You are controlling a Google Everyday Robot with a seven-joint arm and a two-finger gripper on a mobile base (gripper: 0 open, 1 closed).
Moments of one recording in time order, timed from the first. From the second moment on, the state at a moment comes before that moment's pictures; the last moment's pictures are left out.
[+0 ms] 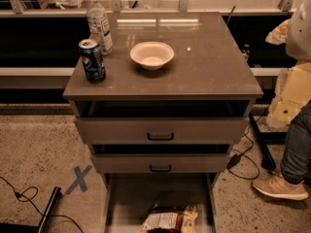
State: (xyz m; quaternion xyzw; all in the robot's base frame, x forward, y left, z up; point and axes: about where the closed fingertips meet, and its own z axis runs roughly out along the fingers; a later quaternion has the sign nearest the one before) arm 0.438 -0.215 0.981 -0.60 0.78 -0.04 0.17
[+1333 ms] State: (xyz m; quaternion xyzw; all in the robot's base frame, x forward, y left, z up) arm 0.424 -0.258 0.817 -0.56 0.80 0.09 0.18
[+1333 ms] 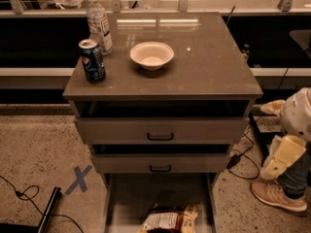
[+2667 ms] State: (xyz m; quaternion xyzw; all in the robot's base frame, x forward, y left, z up) arm 0.434 -0.293 0.613 -0.34 0.93 0.11 0.12
